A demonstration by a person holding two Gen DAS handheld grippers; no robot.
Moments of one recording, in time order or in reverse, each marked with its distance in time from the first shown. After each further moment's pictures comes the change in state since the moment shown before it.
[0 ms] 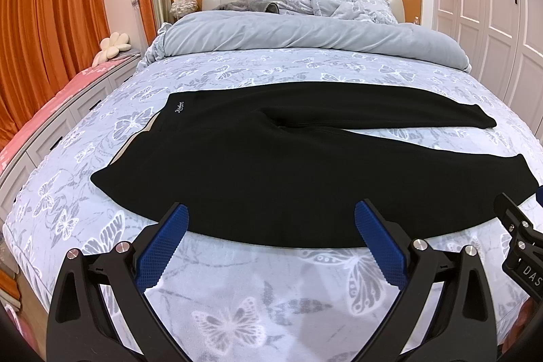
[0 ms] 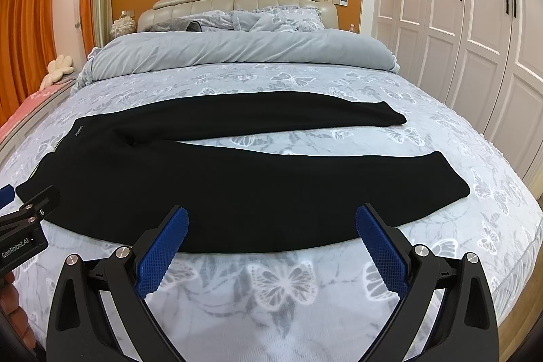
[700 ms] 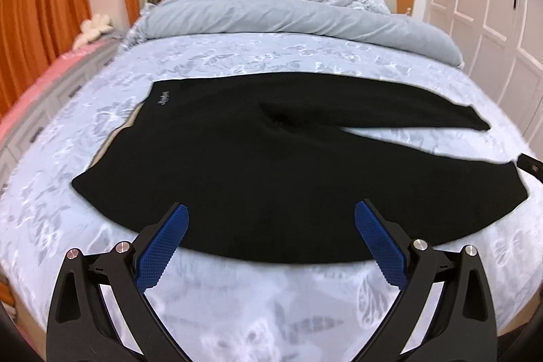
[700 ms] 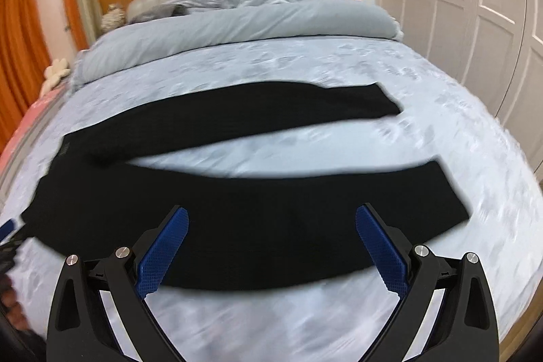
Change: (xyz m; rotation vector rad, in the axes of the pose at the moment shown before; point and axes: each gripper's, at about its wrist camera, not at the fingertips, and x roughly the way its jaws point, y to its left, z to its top) left arm 0.043 0.036 0.034 -0.026 0.094 -0.128; right arm 0.085 -0.123 0.079 0.059 0.165 0.057
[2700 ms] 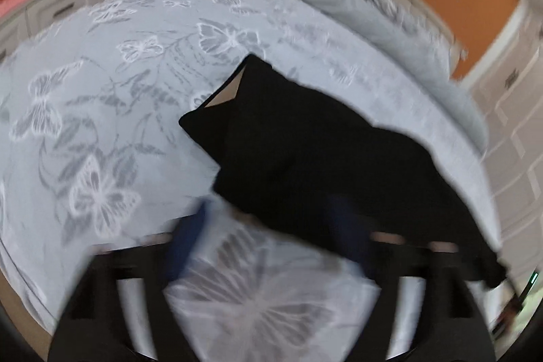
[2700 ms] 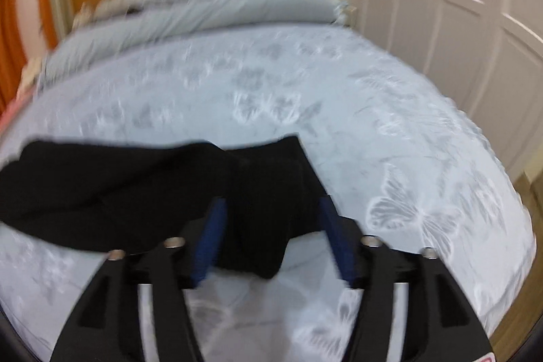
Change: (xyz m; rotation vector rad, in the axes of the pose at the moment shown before) left arm 0.005 0.250 -0.024 -0.505 0.083 -0.071; right arm -0.018 -0.173 -0.038 0.047 -0.040 -0.076
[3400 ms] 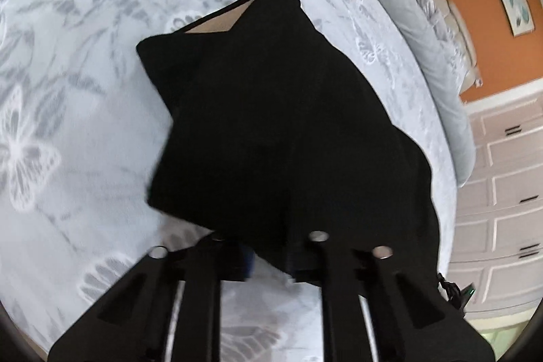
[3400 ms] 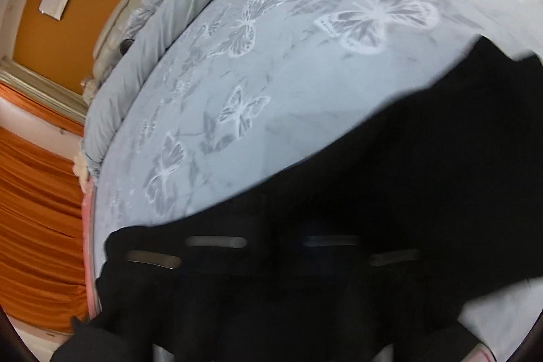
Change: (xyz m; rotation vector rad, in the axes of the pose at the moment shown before) left arm 0.084 0.005 0.019 -0.244 0.277 -0.064; right arm 0.150 0.077 0.037 0.502 0.311 0.368
